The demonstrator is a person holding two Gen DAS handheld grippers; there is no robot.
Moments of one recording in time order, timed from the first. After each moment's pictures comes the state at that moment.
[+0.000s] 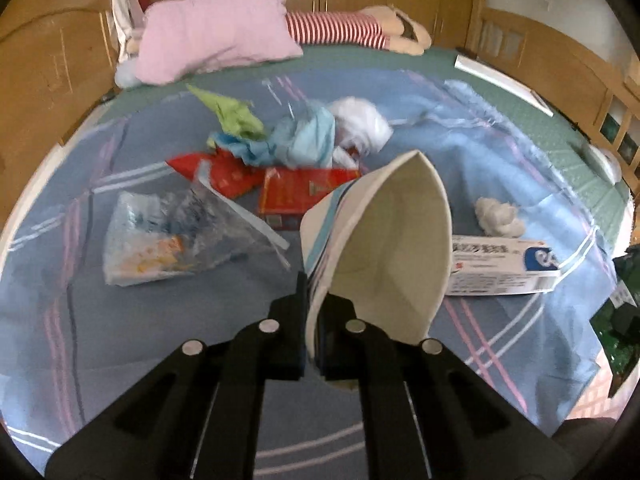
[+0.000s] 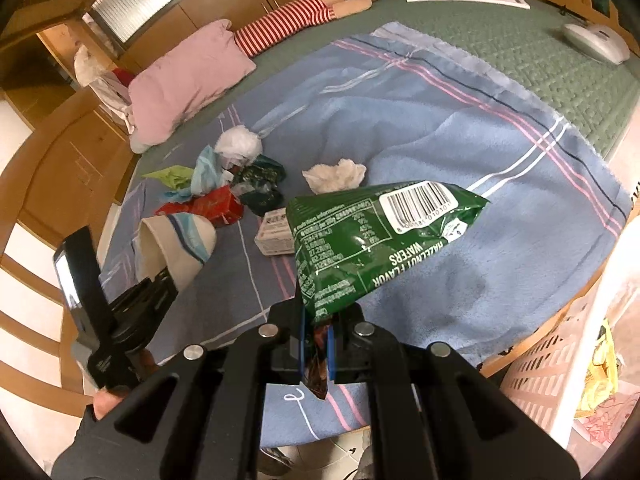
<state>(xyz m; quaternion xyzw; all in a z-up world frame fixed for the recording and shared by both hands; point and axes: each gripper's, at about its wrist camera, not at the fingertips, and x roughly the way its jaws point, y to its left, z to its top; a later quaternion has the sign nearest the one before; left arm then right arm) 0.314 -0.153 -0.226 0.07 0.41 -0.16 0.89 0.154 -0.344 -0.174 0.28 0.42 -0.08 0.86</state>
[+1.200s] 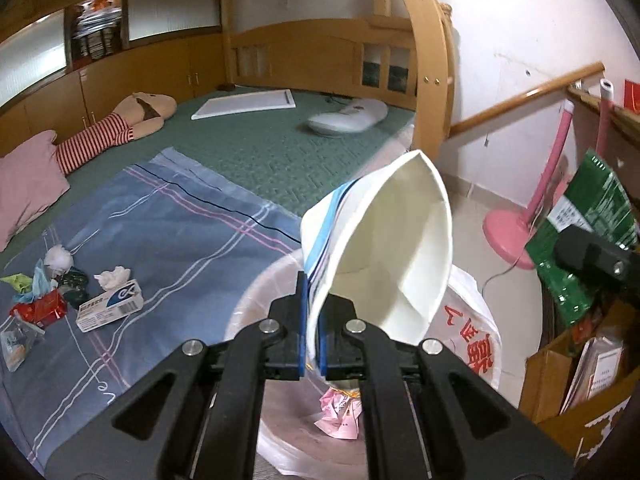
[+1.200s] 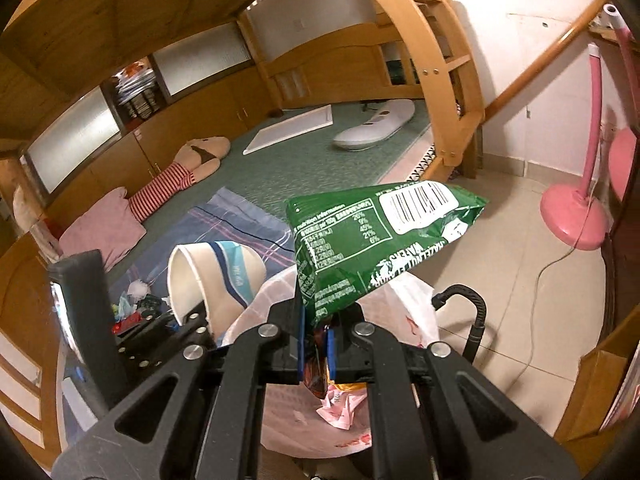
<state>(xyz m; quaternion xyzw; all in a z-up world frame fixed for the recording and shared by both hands) -0.004 -0.398 -0.121 0.18 0.29 -0.48 0.81 -0.172 -0.437 -0.067 0.28 0.22 -0.35 0.87</state>
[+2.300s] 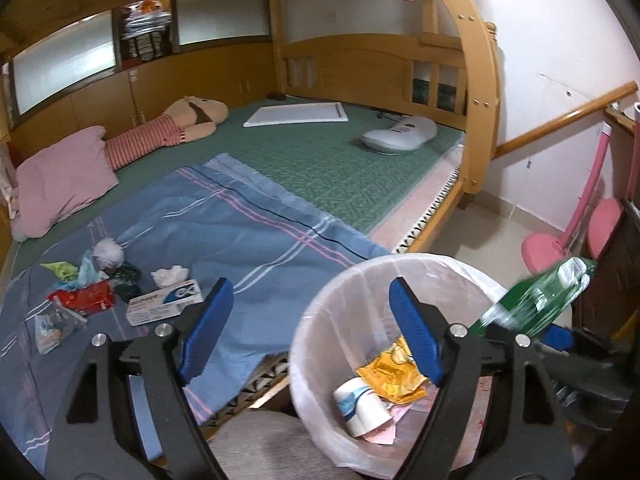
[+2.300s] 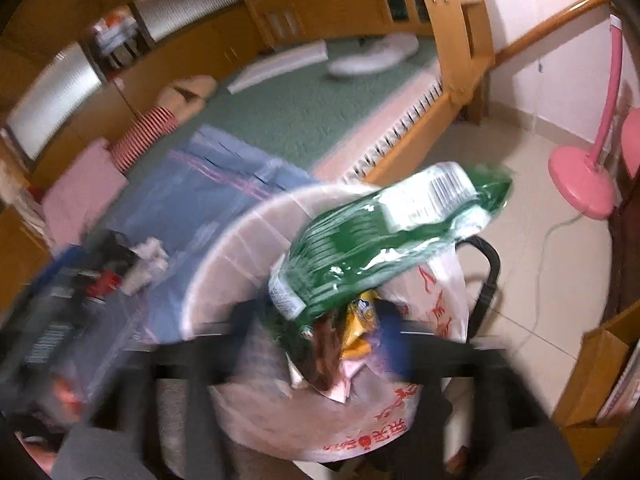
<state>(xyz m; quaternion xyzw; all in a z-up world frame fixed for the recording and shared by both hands) 0.025 -0.354 -0.097 0.16 0.28 -0.40 0.86 -0.125 -0.464 -0.133 0.31 0.34 -0.33 0.82</state>
